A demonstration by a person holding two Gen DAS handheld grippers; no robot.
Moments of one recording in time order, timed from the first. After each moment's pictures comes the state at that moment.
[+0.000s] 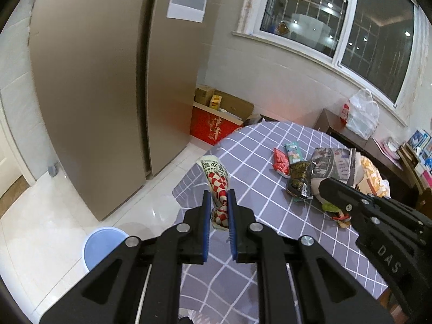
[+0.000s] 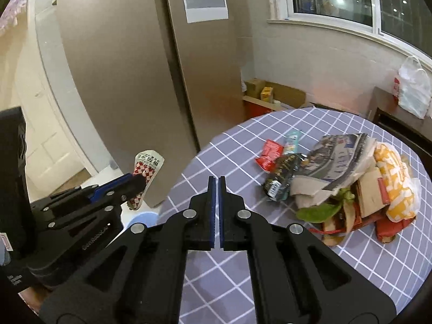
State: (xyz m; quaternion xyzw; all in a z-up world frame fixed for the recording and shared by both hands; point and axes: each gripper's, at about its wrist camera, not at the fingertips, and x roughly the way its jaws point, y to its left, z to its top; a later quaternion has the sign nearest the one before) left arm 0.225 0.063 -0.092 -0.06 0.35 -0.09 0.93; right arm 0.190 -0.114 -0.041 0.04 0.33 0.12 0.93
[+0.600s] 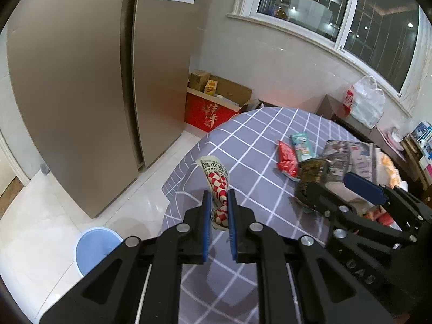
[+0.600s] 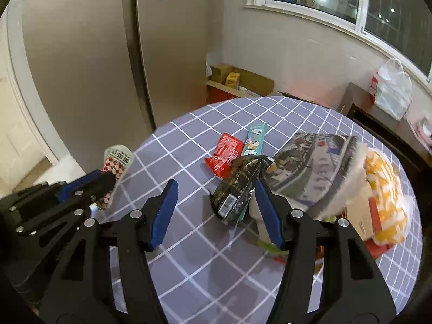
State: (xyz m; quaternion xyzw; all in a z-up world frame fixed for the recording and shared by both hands) left arm 0.285 0.029 -0.127 -0.05 0.39 -0.10 0.91; right arm 0.251 -0.126 -0.079 -0.03 0.38 0.02 0.92
